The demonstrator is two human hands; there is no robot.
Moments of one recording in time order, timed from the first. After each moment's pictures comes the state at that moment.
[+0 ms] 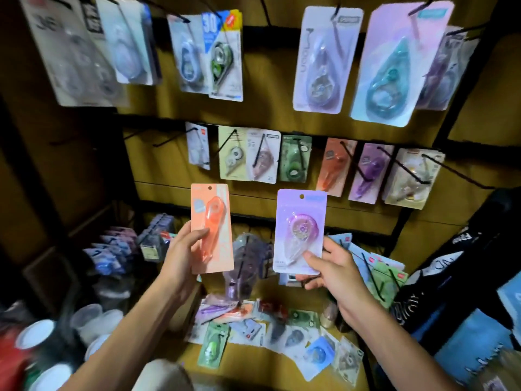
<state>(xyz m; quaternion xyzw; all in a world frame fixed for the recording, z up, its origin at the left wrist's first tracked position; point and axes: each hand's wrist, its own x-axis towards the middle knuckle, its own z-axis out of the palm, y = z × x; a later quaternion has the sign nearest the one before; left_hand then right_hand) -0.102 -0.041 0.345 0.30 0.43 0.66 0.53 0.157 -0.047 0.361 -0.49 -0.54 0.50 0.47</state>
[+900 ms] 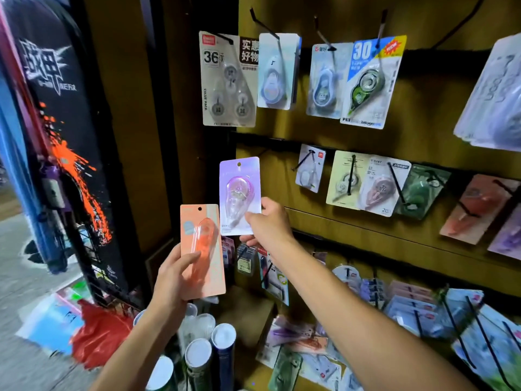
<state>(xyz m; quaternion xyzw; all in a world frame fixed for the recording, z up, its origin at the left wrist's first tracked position) -0.307 -0.112 0.331 0.23 0.49 0.74 0.41 -0.174 -0.016 0.432 -0.44 -0.67 0.48 0.37</state>
